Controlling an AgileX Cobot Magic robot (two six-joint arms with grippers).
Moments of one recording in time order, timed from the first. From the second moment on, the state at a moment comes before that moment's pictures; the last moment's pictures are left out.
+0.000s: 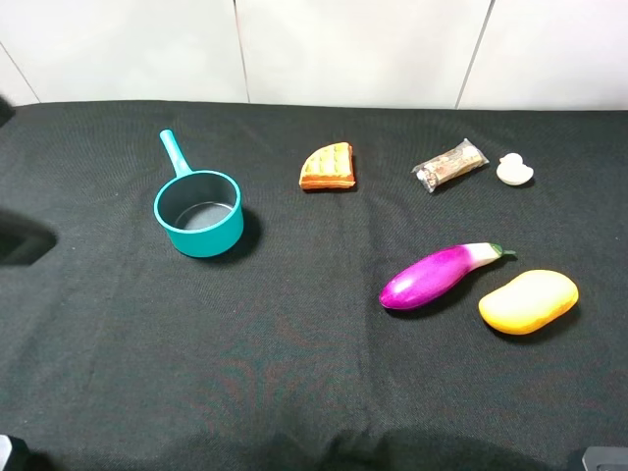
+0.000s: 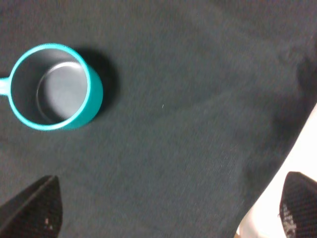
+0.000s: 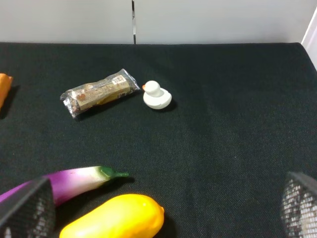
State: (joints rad) left arm -1.07 0.91 -1.05 0.12 1.18 -0.06; right arm 0.03 0.00 -0.50 -0.01 1.02 0.03
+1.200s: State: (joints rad) left arm -0.31 0.20 -0.49 0.06 1.06 0.04; right arm 0.03 0.00 -0.50 -0.01 1.02 0.03
